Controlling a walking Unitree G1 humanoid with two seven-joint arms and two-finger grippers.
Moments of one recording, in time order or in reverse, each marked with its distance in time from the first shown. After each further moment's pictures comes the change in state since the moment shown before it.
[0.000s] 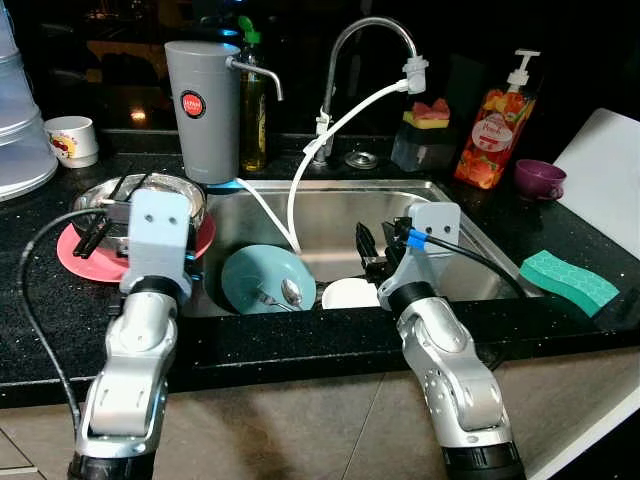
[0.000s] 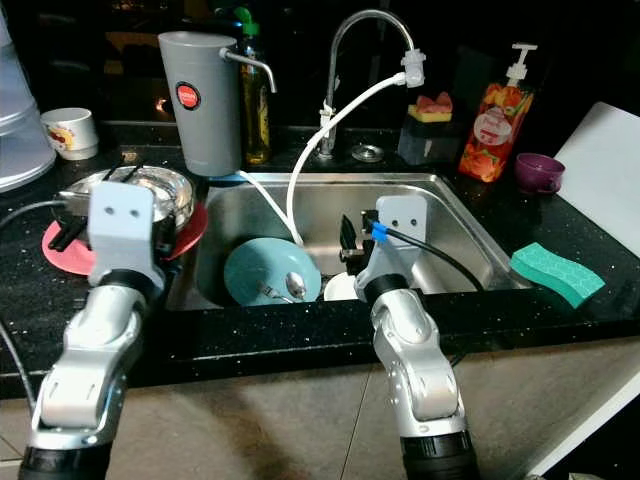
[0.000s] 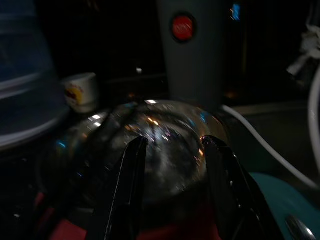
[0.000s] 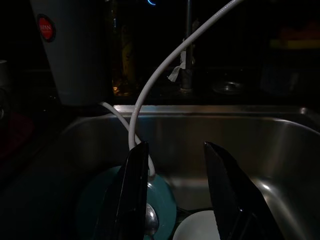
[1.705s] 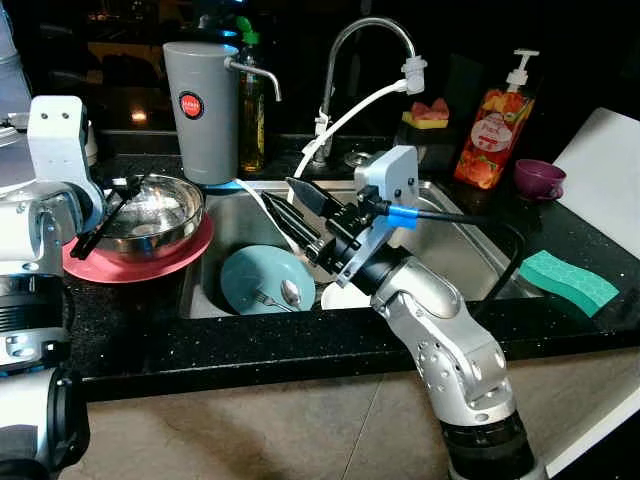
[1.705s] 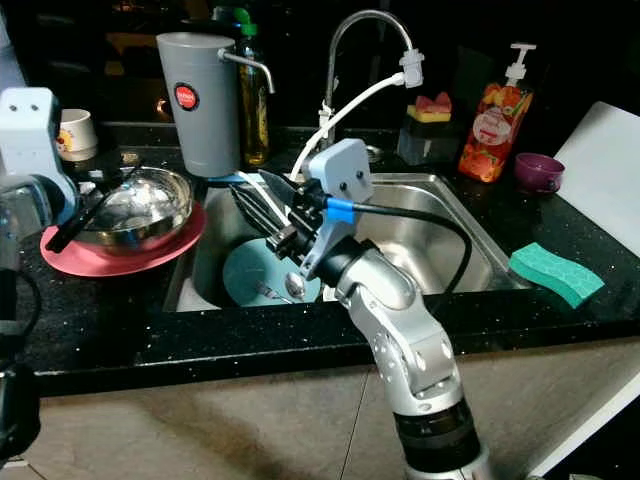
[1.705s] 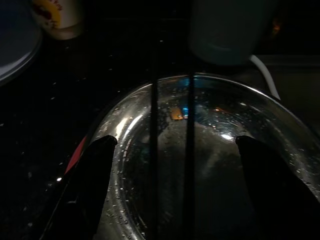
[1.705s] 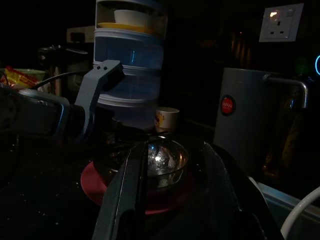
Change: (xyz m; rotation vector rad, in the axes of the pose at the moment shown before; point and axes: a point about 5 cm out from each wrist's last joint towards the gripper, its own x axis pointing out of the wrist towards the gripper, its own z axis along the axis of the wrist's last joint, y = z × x) left arm 0.092 0.079 0.018 -0.138 0.484 -0.131; right arm -0.003 0.068 0.069 0.033 -0.198 0.656
